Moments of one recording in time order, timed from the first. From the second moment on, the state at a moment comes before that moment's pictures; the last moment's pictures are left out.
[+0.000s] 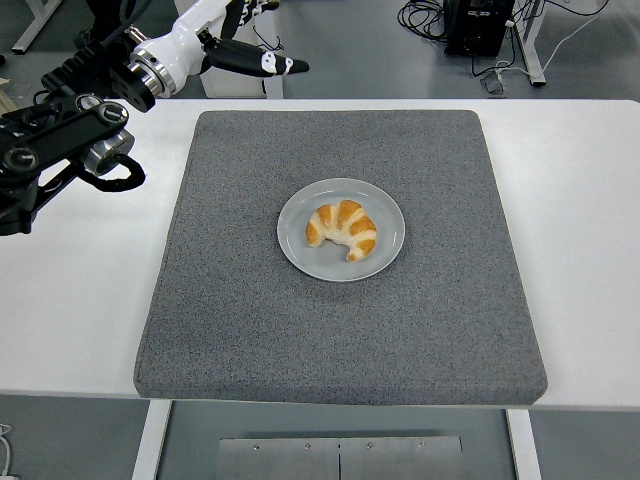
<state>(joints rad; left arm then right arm) -1.23 0.42 -0.26 -0.96 0.53 0.08 -0.34 -0.14 0.00 0.02 0.14 -0.10 0.02 0.41</state>
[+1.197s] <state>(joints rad) -1.02 0.23 -0.55 -0.53 0.15 -0.17 -0.35 -0.14 0.00 0.02 0.14 -0.10 0.02 0.41</state>
